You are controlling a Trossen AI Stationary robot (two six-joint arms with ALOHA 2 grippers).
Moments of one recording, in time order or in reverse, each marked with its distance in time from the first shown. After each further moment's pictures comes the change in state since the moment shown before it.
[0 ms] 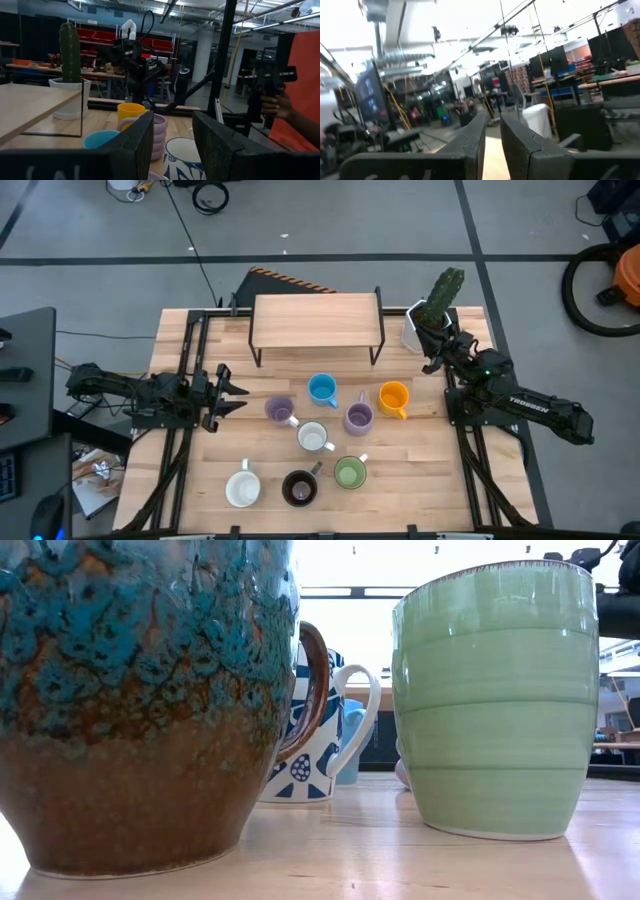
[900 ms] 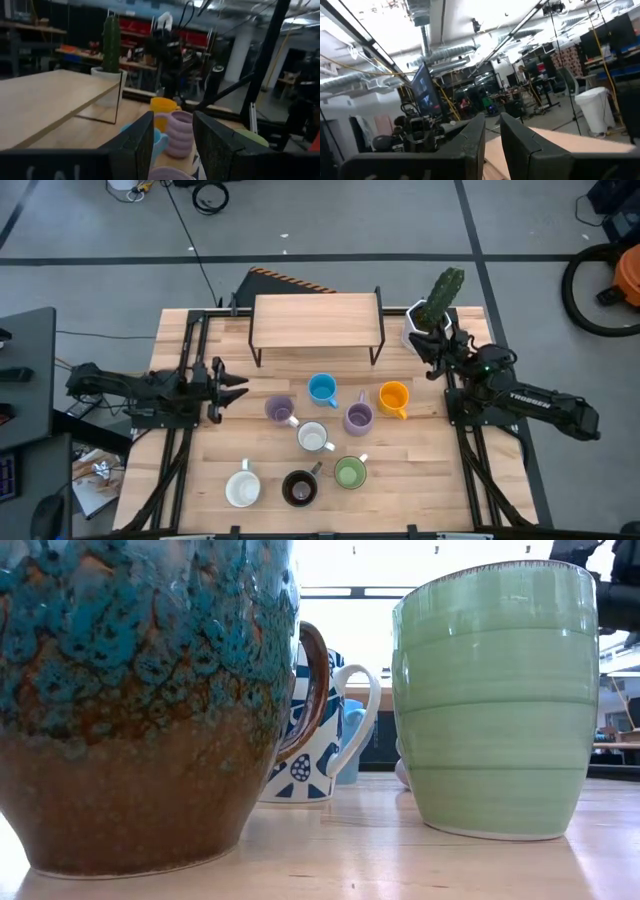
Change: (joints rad) left arm 0.001 0.000 0.102 -0.187 -0.193 -0.053; right arm 0.000 0.125 0.069 0.042 -0.234 0.132
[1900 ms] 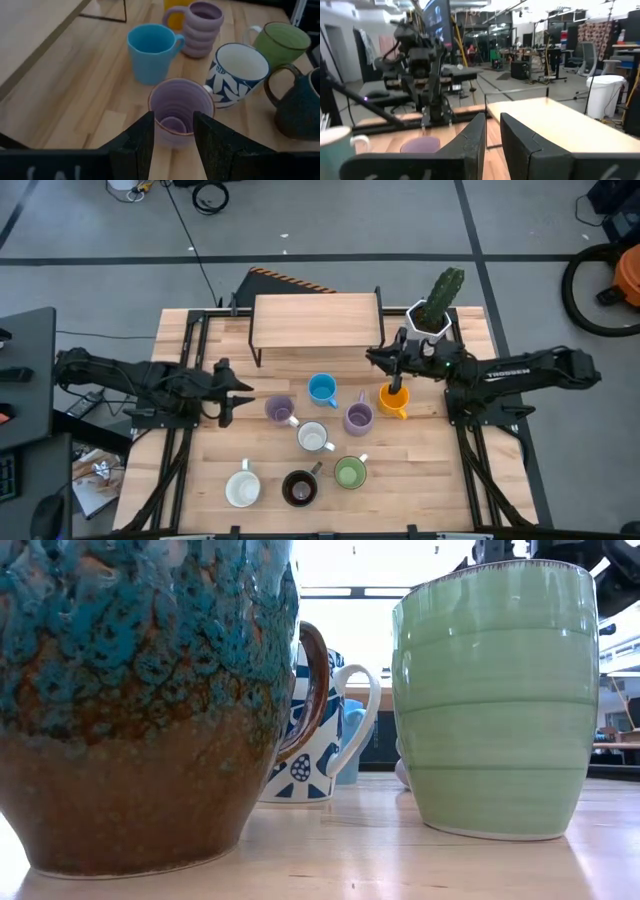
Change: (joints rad) left arm -0.001 0.477 0.470 -0.682 0.046 -0.114; right arm 0.329 0.638 0.252 0.111 0.145 -0.355
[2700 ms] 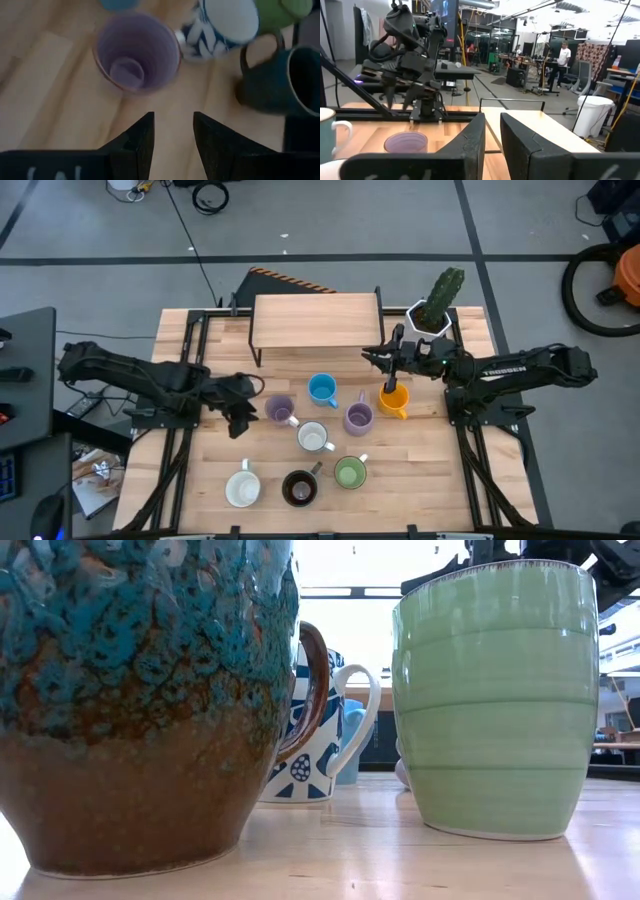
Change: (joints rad) left arm 0.001 0.333 0.190 -0.185 0.269 -0.325; right arm 0.000 0.049 0.051 0.013 -0.011 -0.170
